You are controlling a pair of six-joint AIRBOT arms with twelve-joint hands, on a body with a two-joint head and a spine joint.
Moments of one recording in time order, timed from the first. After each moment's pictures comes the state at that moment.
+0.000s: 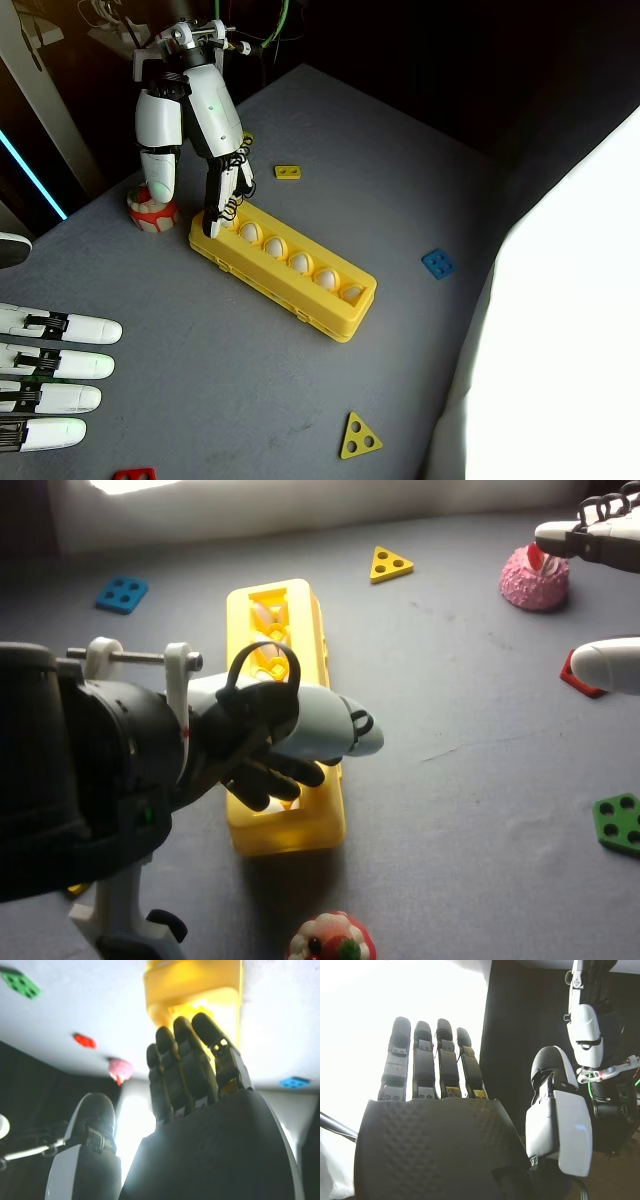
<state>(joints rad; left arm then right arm) 0.27 -0.99 0.61 0.78 0.92 -1.07 -0.55 -0.60 0.78 0.05 0.54 -0.78</state>
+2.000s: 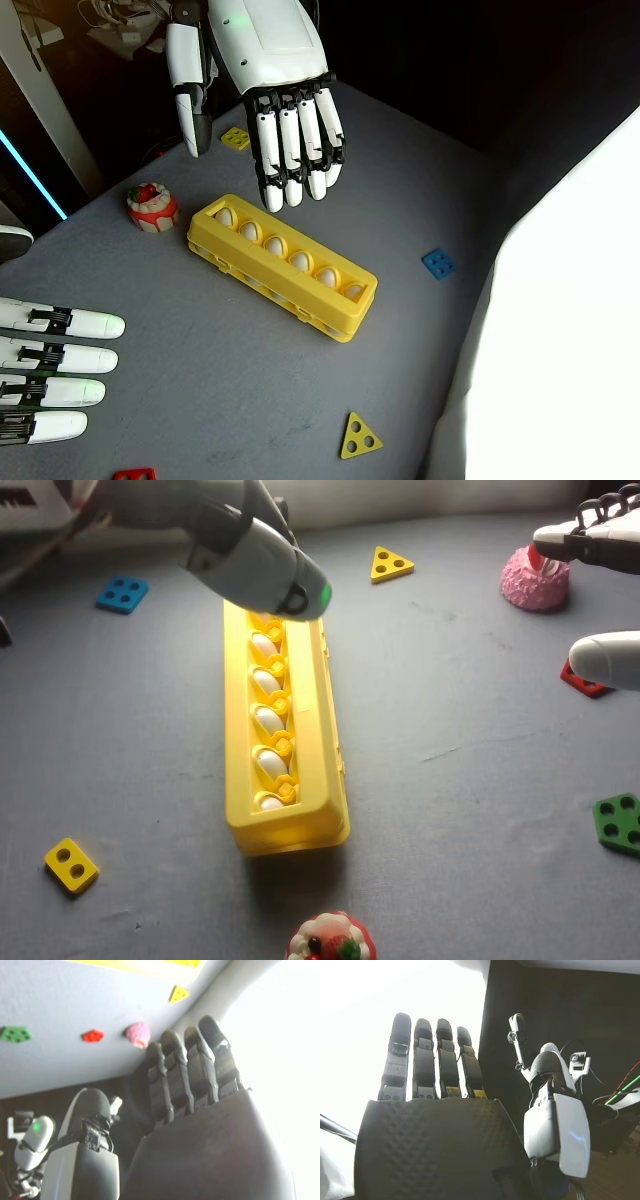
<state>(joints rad) -0.12 -0.93 0.74 0.67 0.86 0.04 -0.55 -0.60 0.77 0.04 0.55 -0.78</state>
